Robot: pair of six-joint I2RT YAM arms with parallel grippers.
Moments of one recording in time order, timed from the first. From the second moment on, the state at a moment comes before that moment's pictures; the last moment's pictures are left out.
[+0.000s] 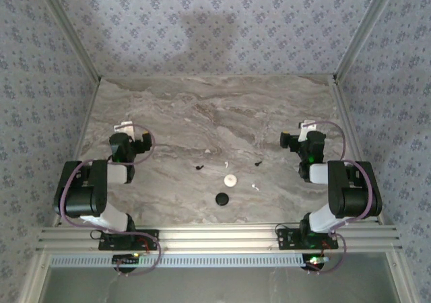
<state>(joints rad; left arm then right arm) 0.01 1.54 0.39 0.73 -0.09 -0.05 -0.04 1.52 0.39 0.71 -0.01 -0.01</state>
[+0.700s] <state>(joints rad) 0.01 1.54 0.39 0.73 -0.09 -0.05 -0.04 1.52 0.39 0.71 -0.01 -0.01</state>
